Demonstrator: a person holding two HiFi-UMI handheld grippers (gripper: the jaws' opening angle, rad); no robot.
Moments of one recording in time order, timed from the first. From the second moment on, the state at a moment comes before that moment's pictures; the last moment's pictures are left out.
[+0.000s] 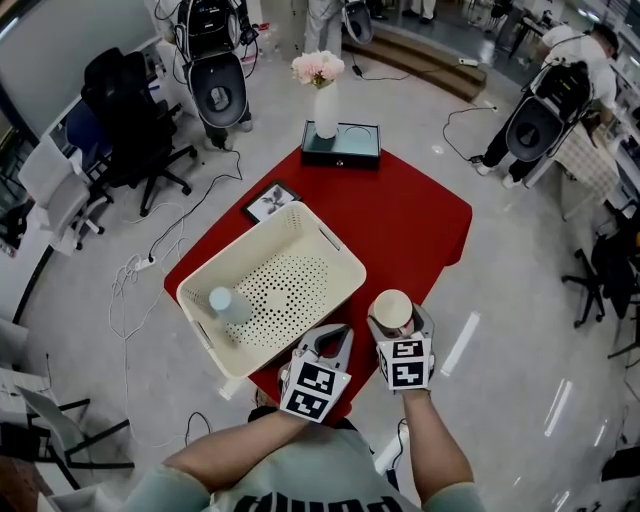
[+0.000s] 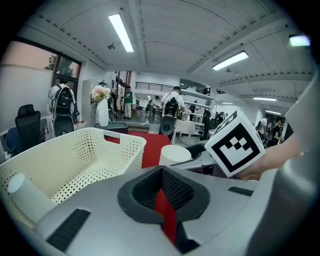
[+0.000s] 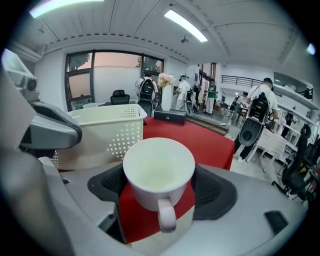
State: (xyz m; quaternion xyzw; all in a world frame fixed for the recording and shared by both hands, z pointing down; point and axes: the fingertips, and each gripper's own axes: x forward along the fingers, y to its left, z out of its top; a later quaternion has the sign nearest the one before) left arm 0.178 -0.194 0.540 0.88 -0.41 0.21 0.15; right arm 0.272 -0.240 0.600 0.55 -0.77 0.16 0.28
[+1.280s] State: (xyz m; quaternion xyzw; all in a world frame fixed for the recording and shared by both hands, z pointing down) left arm -0.015 -0.221 0.447 0.82 -0.53 0.15 0.14; right arm 0.058 -0.238 0.453 0.46 -0.85 0.12 0.21
